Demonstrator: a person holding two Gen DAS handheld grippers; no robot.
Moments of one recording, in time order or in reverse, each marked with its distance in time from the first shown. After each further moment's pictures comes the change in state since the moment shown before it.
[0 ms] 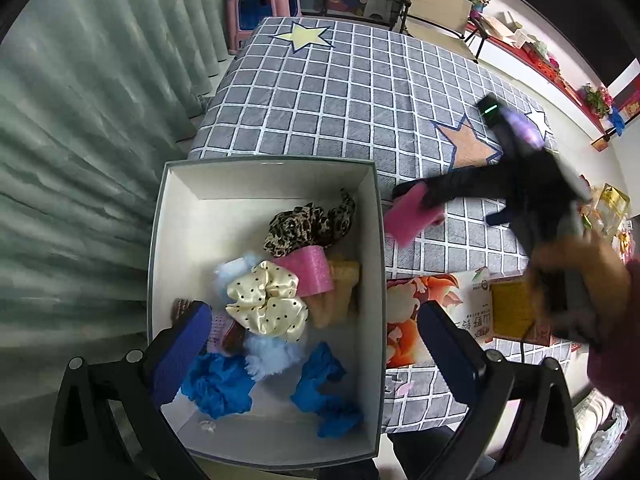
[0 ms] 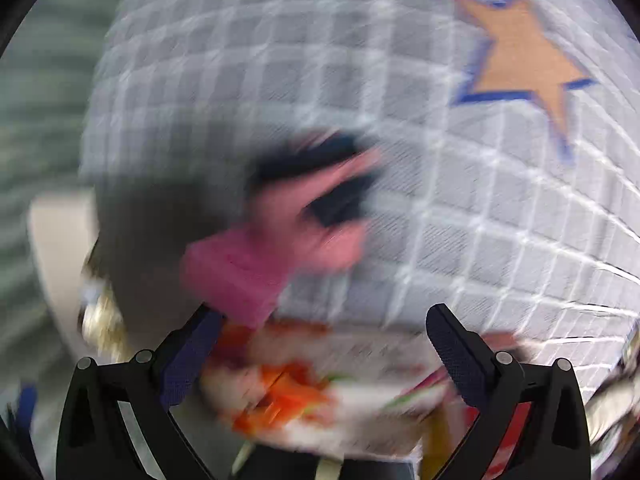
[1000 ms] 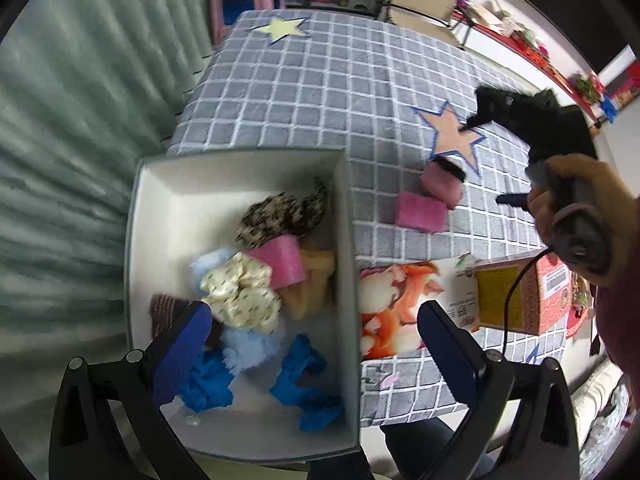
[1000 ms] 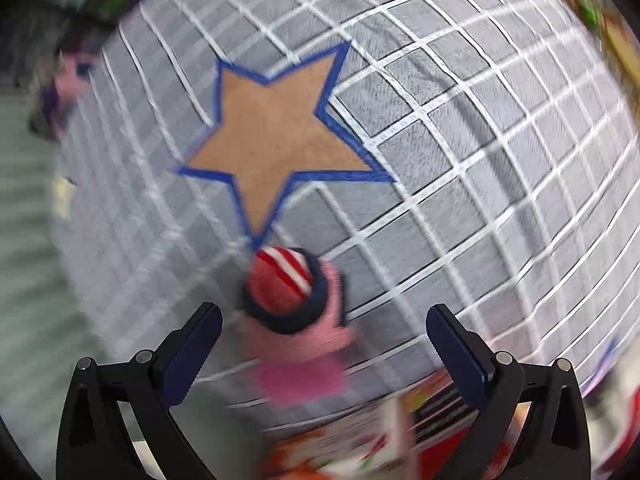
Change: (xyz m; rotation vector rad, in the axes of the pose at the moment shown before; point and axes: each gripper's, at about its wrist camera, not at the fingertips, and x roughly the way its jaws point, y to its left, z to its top) left arm 0.003 -0.026 0.001 0.053 0.028 -0.033; right arm -0.033 -0.137 -0.007 0.725 -0.205 0.251
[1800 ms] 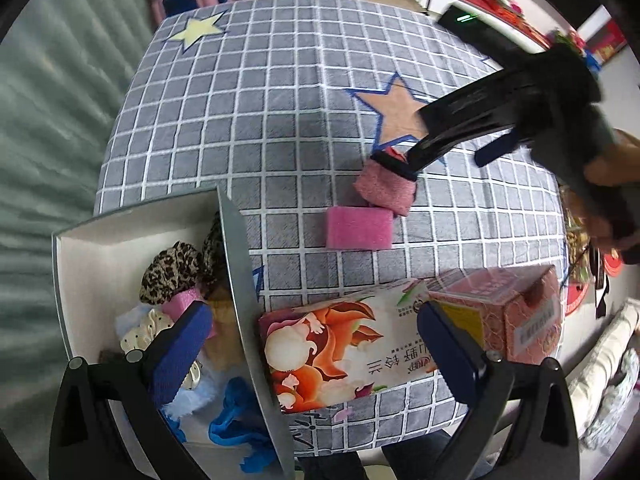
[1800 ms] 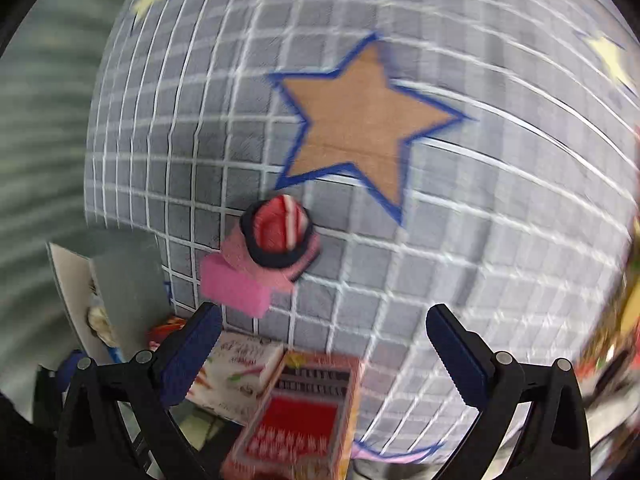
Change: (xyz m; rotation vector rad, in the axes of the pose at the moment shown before) left arm 0.051 -0.082 0.044 0.104 0.085 -0.005; right arm -0.003 0.046 0.015 -0.815 0.297 -0.209
